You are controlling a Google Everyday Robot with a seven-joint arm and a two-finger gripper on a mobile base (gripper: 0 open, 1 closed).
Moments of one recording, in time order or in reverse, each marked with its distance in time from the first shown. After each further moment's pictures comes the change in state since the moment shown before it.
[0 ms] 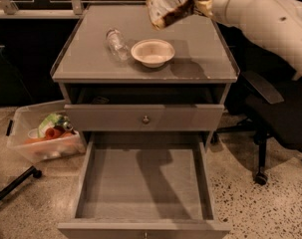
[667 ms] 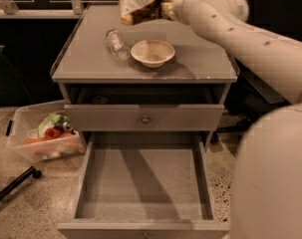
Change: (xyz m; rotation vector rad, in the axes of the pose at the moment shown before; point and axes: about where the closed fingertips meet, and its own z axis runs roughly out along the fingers) arm -0.008 0.064 0.107 -0.041 0.038 0.152
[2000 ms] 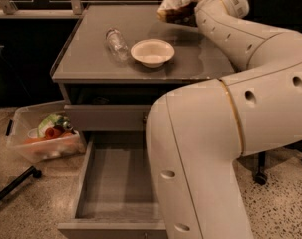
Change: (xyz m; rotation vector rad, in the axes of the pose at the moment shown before) arm 0.102 -0.105 0.022 0.327 0.291 0.187
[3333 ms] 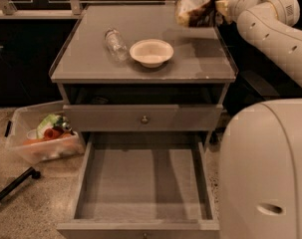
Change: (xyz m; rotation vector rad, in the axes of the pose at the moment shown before) arm -0.012 -0.083 -0.045 -0.021 -0.191 -0.058
